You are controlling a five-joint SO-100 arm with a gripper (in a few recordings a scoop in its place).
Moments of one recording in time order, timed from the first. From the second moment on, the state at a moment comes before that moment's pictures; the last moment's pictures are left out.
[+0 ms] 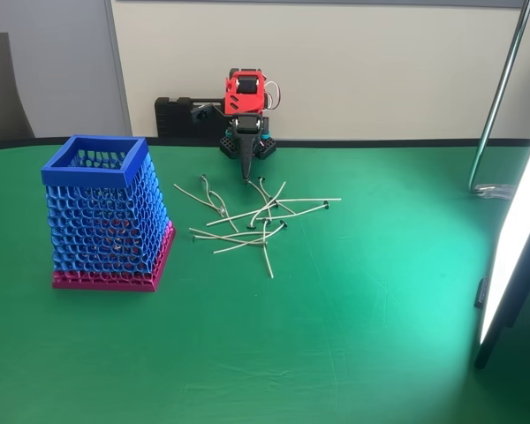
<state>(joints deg) -0.1 190.1 176.4 50.0 -1.4</state>
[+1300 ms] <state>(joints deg) -0.1 190.1 163.3 63.0 -3.1</state>
